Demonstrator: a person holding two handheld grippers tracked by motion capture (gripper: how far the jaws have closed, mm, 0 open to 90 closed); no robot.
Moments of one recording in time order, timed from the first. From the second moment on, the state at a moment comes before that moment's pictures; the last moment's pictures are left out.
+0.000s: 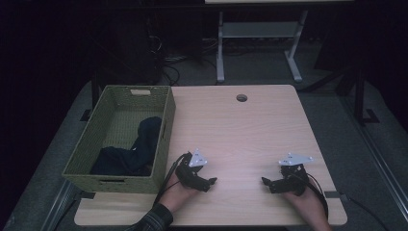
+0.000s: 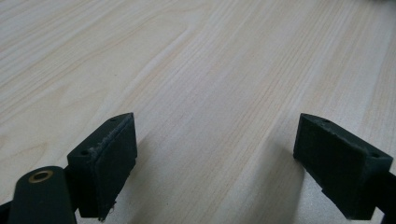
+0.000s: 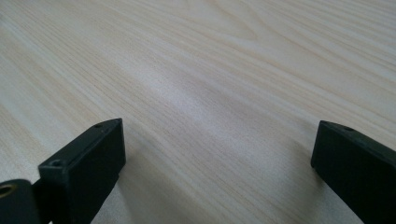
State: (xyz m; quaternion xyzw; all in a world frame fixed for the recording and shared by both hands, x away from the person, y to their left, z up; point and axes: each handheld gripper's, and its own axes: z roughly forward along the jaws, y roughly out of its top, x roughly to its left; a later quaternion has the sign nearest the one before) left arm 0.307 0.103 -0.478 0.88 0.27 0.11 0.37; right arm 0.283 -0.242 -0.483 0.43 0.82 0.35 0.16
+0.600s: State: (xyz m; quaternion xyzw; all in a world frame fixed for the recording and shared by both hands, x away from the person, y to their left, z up) left arm 0.308 0.105 -0.473 0.89 0.26 0.09 0.36; right arm 0.282 -0.242 -0.483 0.43 0.82 0.35 0.16
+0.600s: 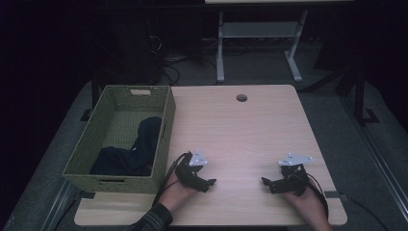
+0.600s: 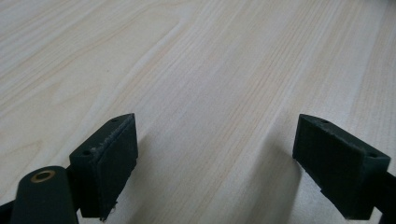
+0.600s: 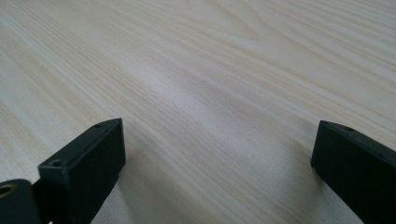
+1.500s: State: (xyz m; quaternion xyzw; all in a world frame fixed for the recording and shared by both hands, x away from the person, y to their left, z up) left arm 0.310 0.109 -0.455 0.89 0.27 0.08 0.35; right arm 0.282 -0.242 -0.483 0.43 0.82 0.35 0.16
